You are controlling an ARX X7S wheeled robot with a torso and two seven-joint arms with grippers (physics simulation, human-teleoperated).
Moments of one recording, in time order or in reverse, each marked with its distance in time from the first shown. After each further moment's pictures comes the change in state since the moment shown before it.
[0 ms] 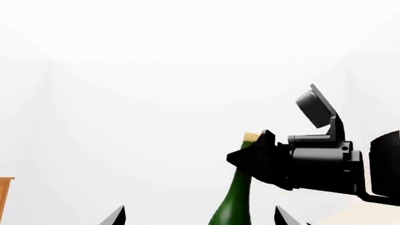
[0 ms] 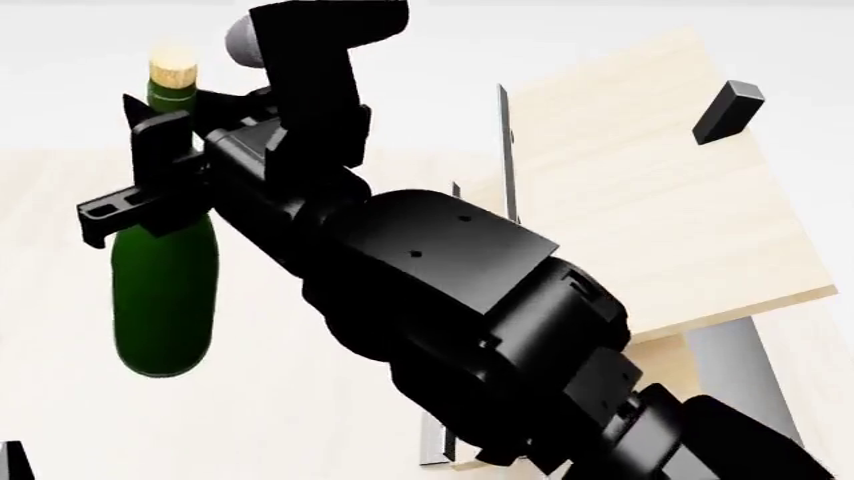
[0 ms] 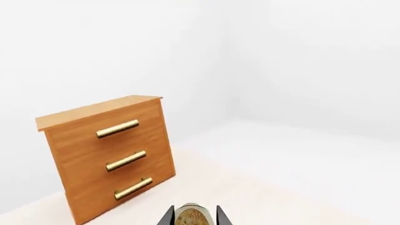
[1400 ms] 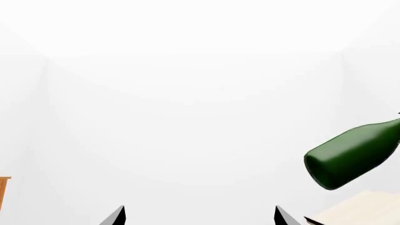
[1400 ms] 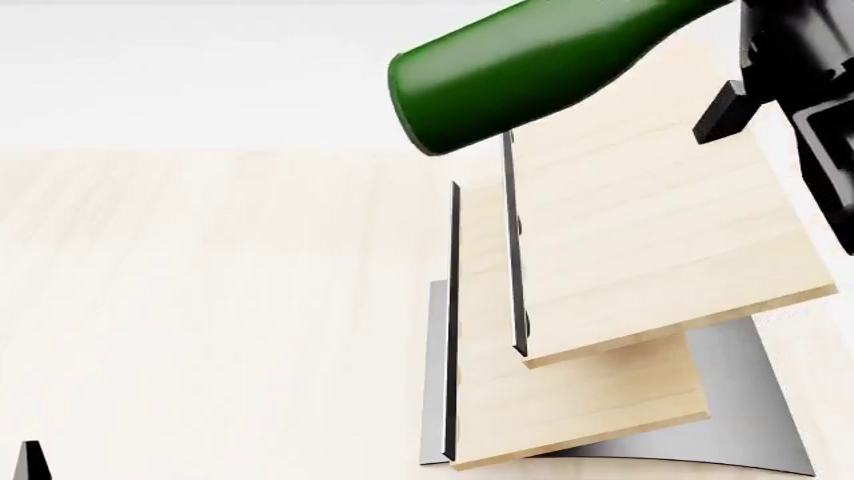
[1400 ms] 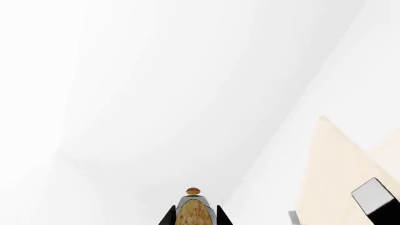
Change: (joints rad) left arm -0.016 -0.005 0.021 -0.007 0.011 -0.022 -0.007; right arm -0.114 0.395 0.606 -0.019 0.657 -0.135 0.524
